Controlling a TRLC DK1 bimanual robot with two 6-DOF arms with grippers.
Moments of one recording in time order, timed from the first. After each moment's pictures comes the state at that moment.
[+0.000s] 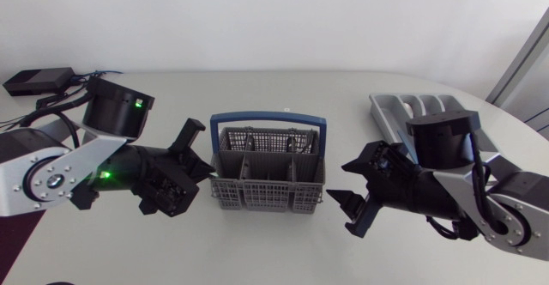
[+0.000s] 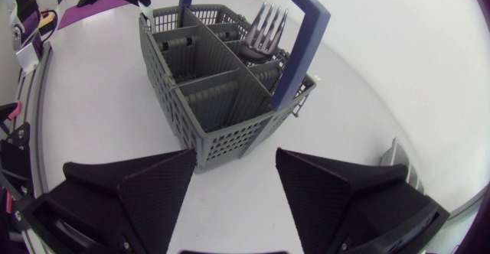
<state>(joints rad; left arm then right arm) -0.47 1.26 0.71 -0.27 0.15 1.86 0.46 1.16 0.50 -0.06 -0.17 -0.46</state>
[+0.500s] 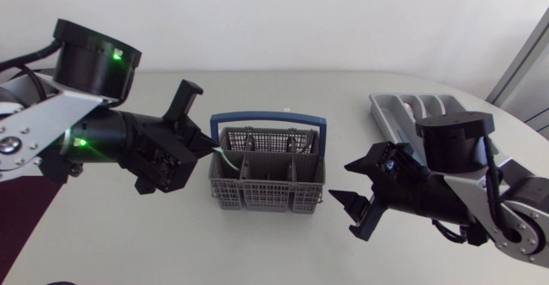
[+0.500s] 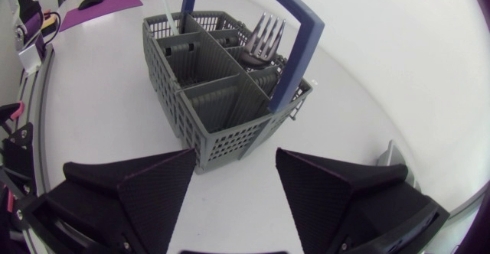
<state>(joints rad) -0.51 1.20 0.88 -0.42 0.15 1.81 0.46 1.09 0.48 -0.08 -0.17 -0.46</state>
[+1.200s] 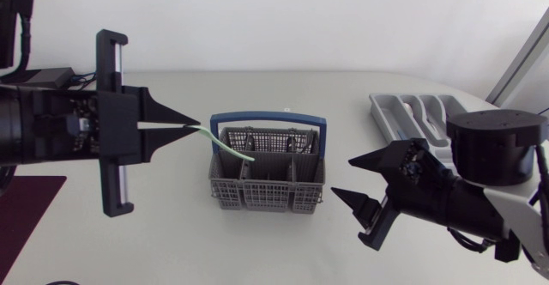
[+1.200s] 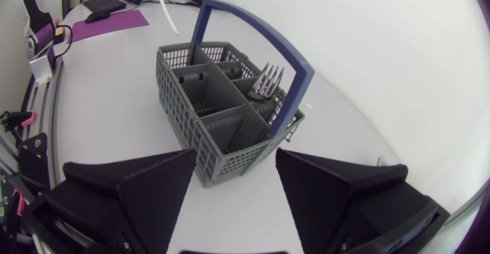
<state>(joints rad) -0.61 0.96 0.97 -0.60 0.13 1.17 0.53 0.90 0.48 -0.16 -0.15 -0.43</state>
